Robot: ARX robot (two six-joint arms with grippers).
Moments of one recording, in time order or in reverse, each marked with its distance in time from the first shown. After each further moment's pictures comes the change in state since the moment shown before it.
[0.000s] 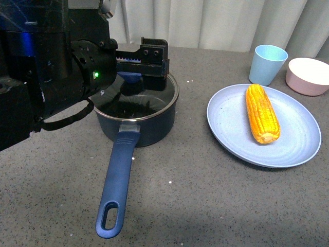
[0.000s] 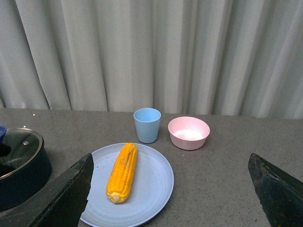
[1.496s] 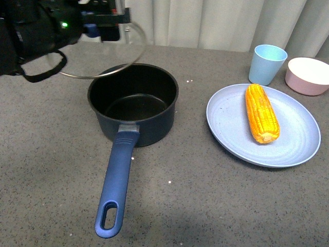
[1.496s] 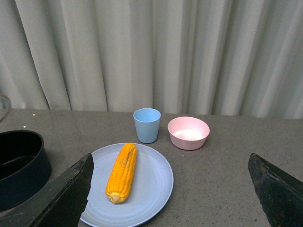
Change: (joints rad) left arm 0.171 0.031 0.145 0.009 0.002 0.034; right arm 0.000 0.000 0.000 0.000 0.000 0.000
